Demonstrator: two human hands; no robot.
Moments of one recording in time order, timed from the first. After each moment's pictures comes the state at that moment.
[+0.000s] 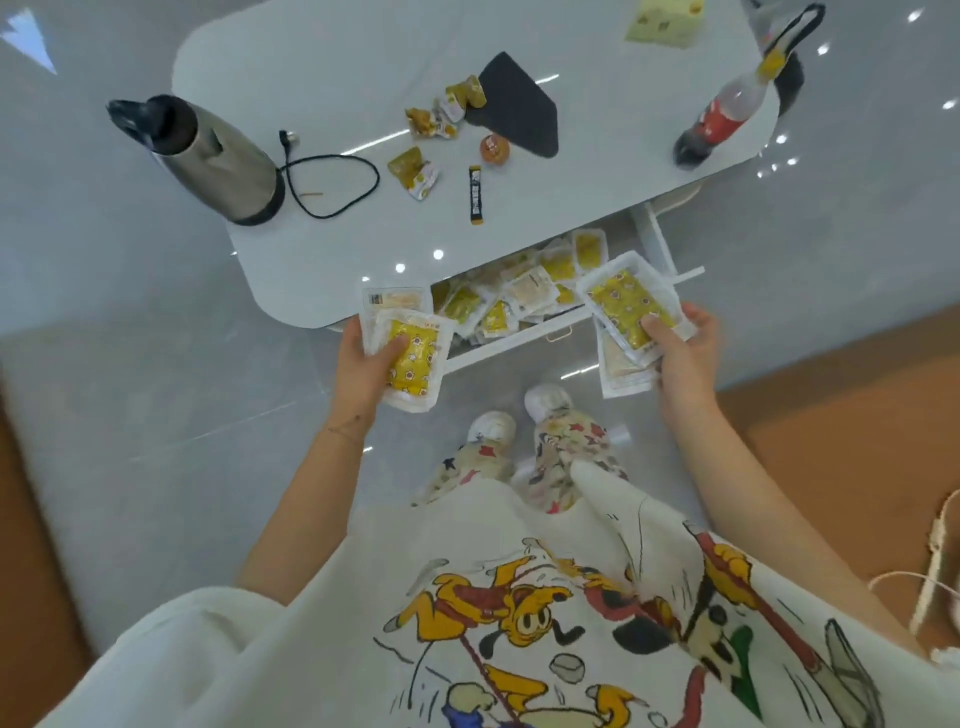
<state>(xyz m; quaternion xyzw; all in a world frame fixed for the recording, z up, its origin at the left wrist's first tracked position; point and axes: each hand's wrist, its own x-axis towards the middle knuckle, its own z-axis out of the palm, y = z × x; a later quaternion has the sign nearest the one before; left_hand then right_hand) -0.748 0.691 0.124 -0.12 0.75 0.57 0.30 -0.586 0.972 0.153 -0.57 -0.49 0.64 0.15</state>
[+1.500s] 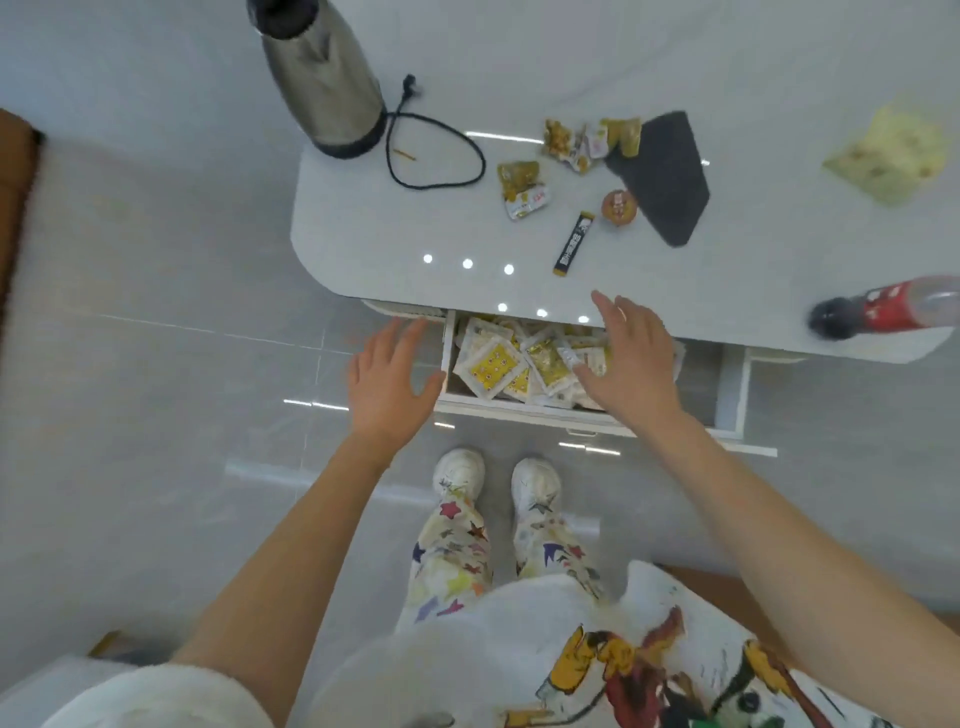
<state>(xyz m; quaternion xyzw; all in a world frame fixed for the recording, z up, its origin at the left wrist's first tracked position) -0.744 0.729 -0.002 0.00 0.97 0.20 0.13 -0.756 1.012 0.012 -0.05 -0.97 0.19 -0.17</state>
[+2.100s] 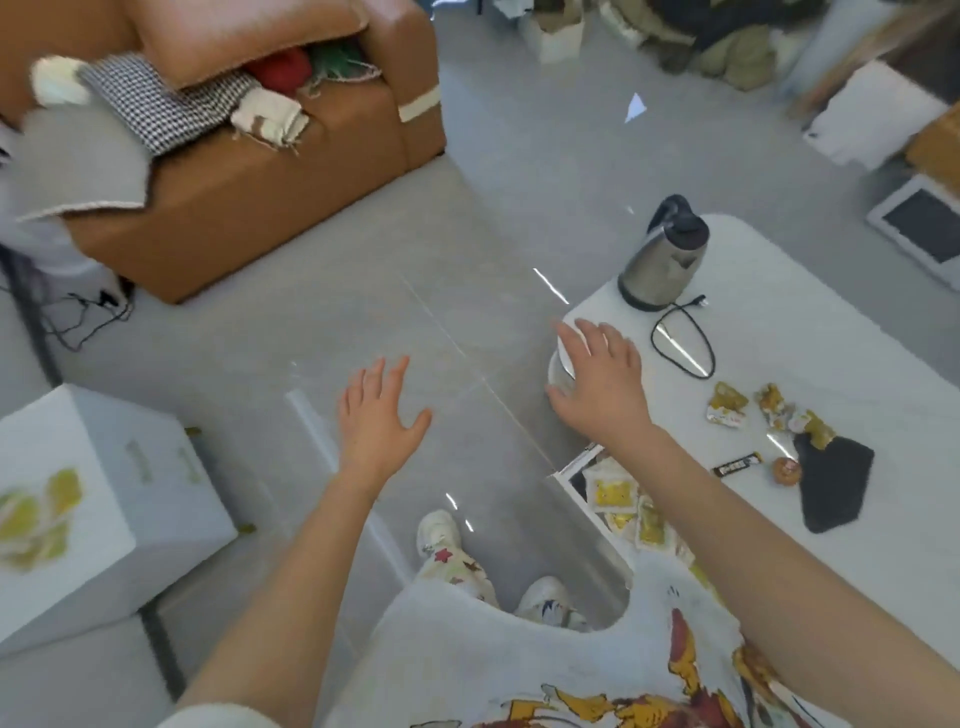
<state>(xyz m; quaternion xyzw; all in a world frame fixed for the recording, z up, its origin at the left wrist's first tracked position) -0.543 0.529 0.186 -0.40 0.90 0.20 0.00 -0.743 0.709 0.235 0.38 -0.91 0.11 -0.13</state>
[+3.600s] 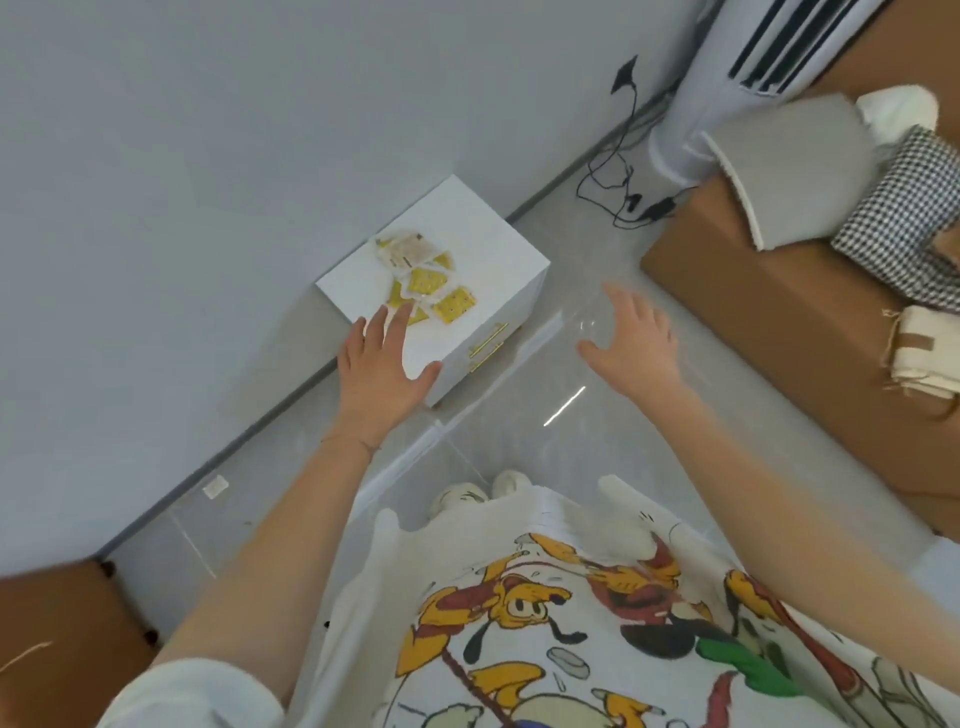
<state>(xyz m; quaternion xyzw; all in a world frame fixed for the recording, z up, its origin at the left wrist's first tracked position) -0.171 0.249 0.204 -0.89 0.39 0.17 -0.15 -0.386 0.061 0.233 0.81 -0.53 -0.02 -0.24</state>
